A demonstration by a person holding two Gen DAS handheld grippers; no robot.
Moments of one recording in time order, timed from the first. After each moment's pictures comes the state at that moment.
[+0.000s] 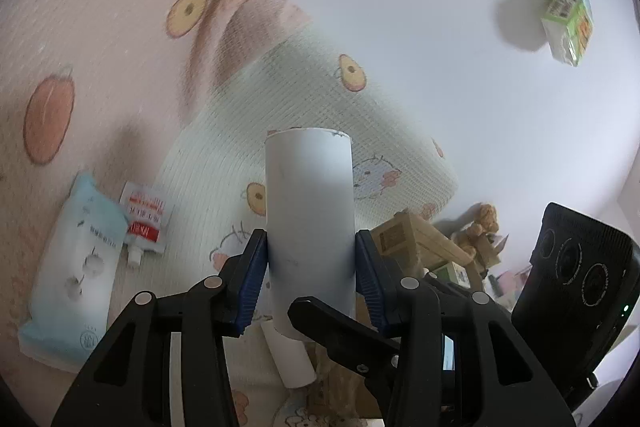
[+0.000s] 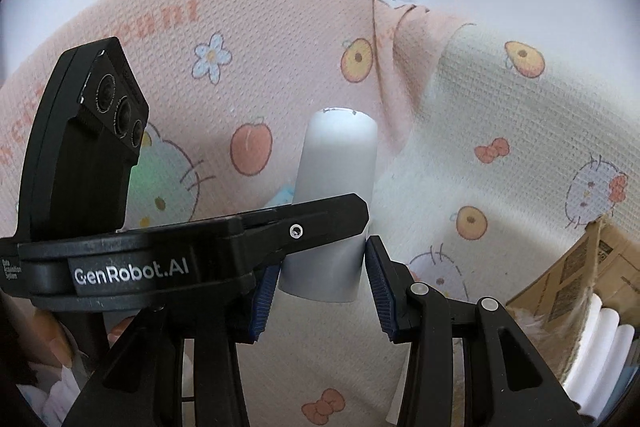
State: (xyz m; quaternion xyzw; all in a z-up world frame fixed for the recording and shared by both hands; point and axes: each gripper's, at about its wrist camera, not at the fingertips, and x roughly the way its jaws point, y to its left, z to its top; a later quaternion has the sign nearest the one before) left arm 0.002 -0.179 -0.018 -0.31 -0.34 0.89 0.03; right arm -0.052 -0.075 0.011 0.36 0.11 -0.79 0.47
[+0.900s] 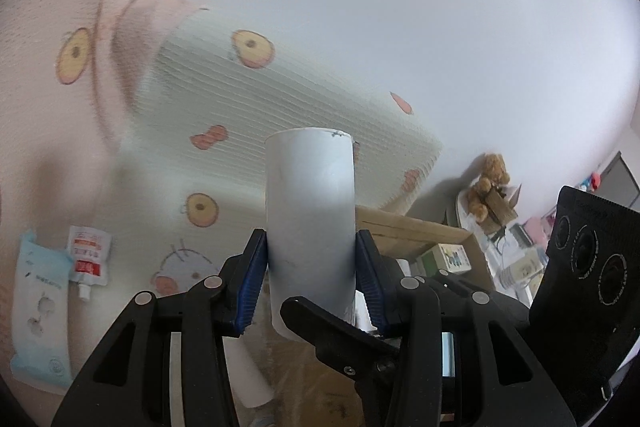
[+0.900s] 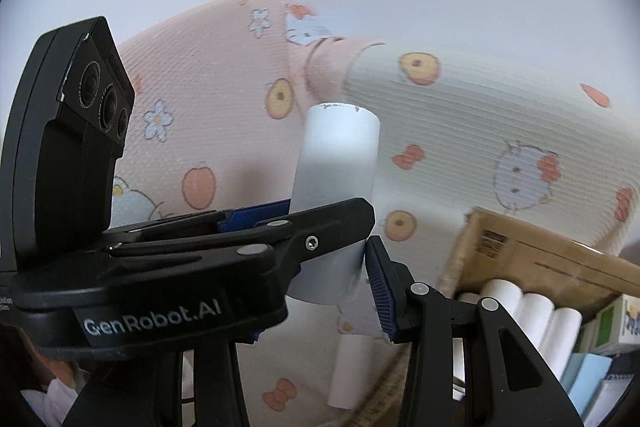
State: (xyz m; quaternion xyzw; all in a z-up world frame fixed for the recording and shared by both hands) left arm -0.072 -0.067 0.017 -0.36 -0.24 0.90 0.05; right arm -0.101 0.017 0.037 0.36 0.05 -0.83 0.42
